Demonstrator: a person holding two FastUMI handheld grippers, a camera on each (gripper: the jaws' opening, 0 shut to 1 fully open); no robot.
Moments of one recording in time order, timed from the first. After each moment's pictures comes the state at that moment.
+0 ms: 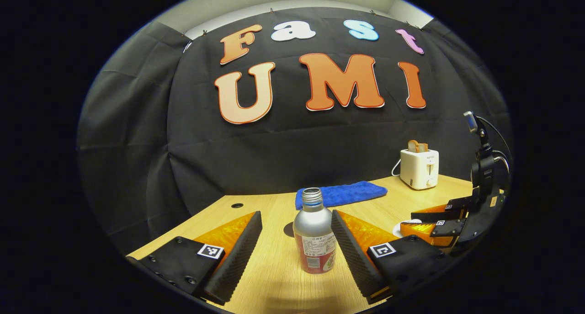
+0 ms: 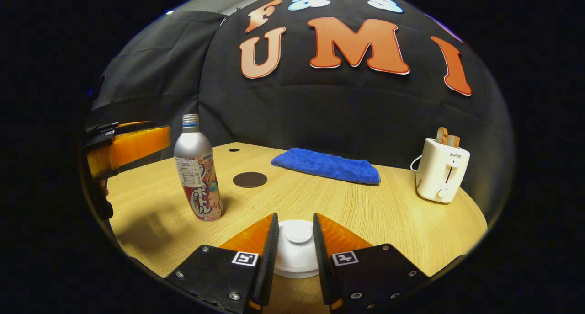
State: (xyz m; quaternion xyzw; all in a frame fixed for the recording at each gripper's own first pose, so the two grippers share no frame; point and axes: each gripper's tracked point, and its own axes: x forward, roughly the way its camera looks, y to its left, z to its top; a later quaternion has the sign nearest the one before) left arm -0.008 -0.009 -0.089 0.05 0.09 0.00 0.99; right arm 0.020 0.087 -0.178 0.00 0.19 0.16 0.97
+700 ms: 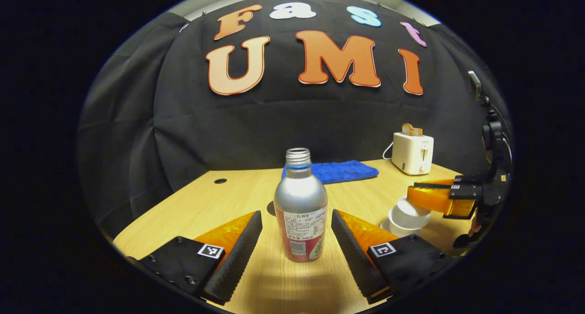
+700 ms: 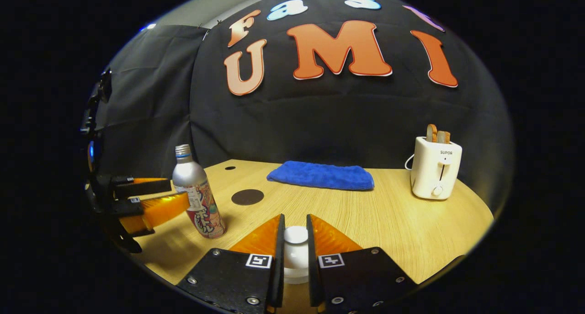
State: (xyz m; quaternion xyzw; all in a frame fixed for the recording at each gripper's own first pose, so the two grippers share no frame) left arm 0.004 -0.025 -0.156 0.02 0.18 -0.03 0.98; right arm 0.025 0.068 -0.147 0.06 0.16 0.13 0.98
